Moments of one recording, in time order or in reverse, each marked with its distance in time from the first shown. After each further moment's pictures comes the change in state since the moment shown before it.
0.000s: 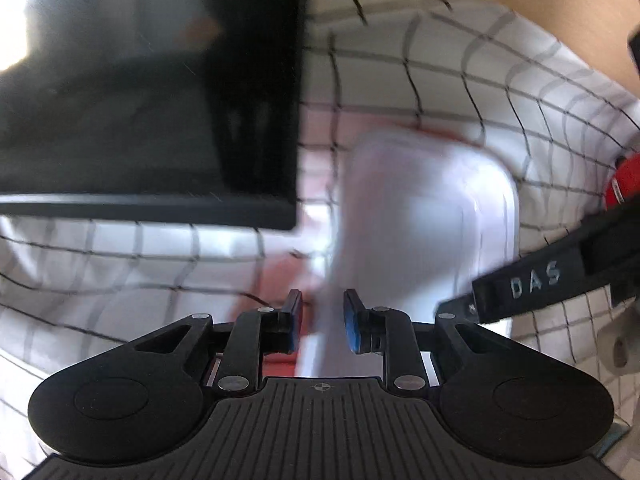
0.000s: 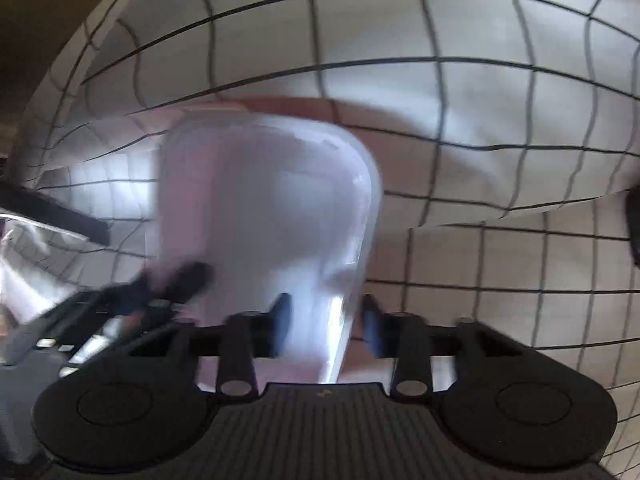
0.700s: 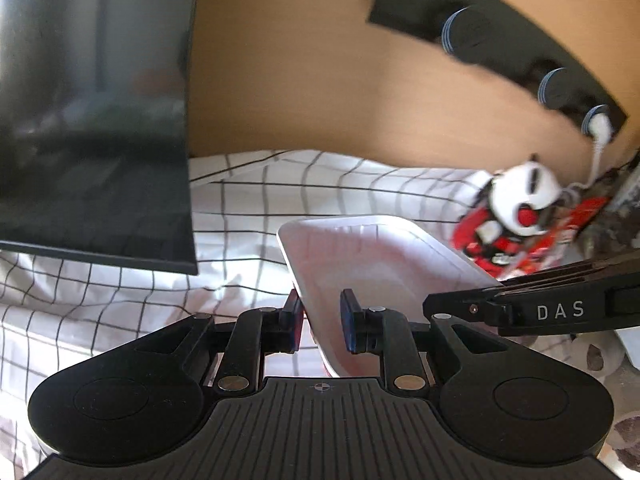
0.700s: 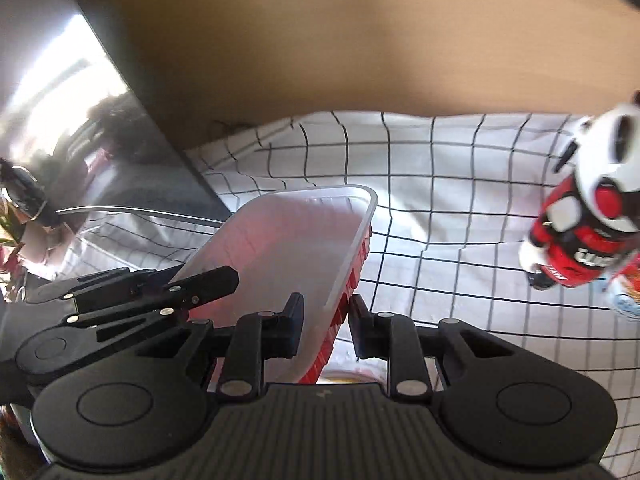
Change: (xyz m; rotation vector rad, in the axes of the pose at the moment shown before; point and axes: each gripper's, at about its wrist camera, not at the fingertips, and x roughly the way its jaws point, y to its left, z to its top) left arm -0.174 -0.059 -0.007 0.001 -0.182 -0.178; right arm -0.189 -0.021 -0.103 -0.169 -0.337 0.082
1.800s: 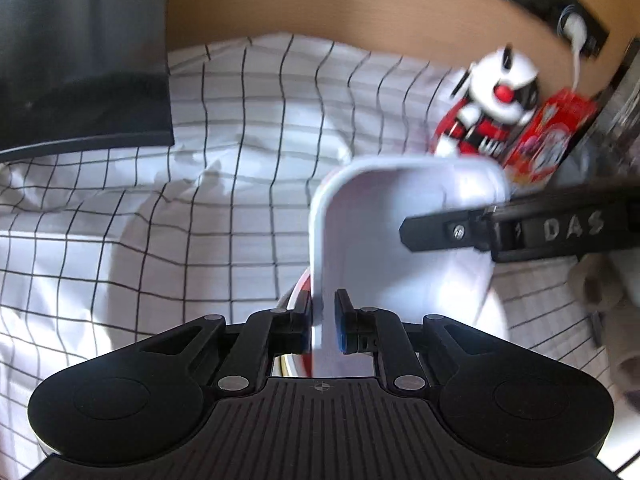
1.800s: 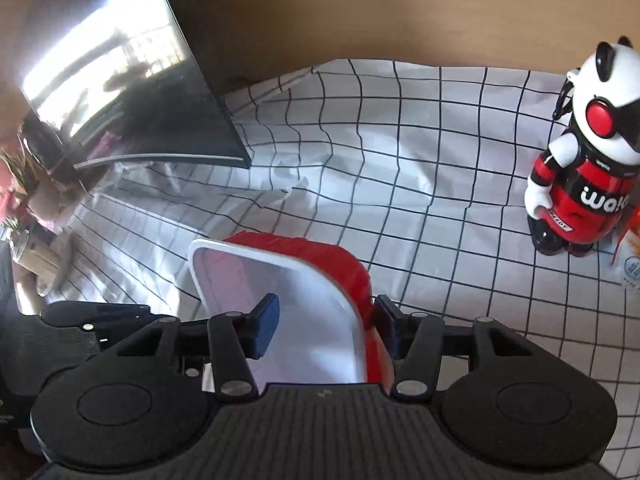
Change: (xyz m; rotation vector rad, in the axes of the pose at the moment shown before) left arm 0.002 -0.020 -0.089 0.029 0.084 0.002; right arm 0.006 -0.011 -0.072 -0.092 -0.040 0.037
